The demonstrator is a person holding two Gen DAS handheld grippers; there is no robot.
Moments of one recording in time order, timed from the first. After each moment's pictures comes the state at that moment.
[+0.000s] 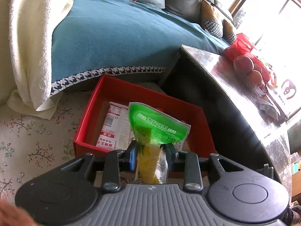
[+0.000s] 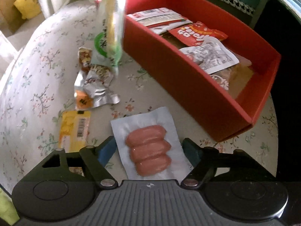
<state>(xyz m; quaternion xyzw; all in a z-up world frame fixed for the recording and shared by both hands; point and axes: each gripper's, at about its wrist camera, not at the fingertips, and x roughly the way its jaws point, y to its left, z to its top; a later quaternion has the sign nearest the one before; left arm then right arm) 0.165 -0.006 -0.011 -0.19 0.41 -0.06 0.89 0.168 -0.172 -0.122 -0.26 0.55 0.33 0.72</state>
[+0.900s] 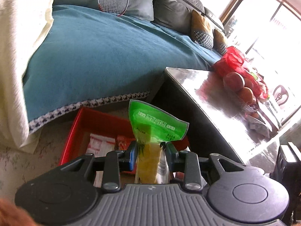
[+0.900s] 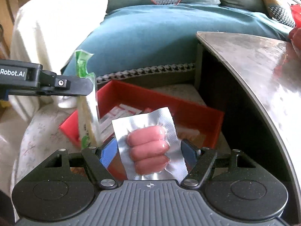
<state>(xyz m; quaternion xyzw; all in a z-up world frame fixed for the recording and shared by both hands) 0.225 -0.021 0.019 -0.20 0.38 -0.08 0.90 0.251 -0.179 -0.037 -0.08 0.45 0.25 0.85</state>
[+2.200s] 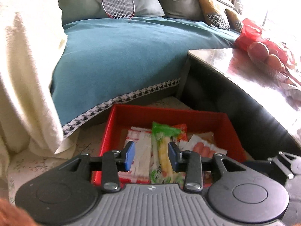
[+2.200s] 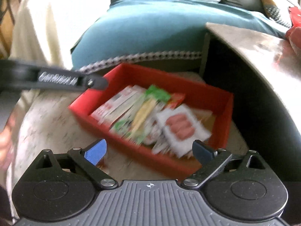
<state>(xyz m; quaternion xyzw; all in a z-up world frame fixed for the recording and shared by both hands) 0.196 -0.029 -0.005 -0.05 0.39 0.00 0.92 0.181 -0.146 -0.055 -0.10 0.46 0.23 0.85</state>
